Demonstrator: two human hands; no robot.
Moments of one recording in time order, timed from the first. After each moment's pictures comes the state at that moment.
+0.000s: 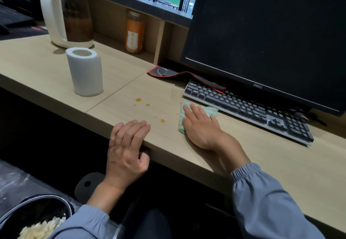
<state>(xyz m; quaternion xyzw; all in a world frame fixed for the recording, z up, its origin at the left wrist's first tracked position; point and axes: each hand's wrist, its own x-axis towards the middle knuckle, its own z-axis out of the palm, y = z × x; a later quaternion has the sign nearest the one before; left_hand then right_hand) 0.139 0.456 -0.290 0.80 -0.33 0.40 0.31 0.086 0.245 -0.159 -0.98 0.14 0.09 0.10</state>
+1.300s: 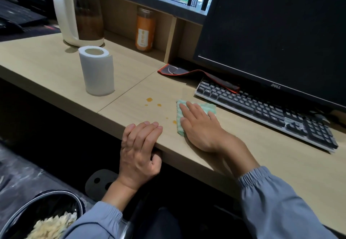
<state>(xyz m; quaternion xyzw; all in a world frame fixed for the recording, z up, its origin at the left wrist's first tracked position) 0.145 0.452 -0.293 0.78 -0.33 0.44 0.31 0.108 0.270 -0.162 -0.99 0.08 0.09 0.08</state>
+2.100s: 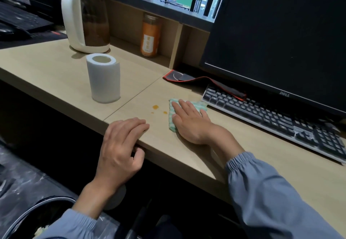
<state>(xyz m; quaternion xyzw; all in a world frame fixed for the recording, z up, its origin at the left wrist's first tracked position) 0.177 0.502 -0.270 0.80 -0.34 0.38 0.32 0.162 0.283 -0.161 -0.99 0.06 0.11 0.09</state>
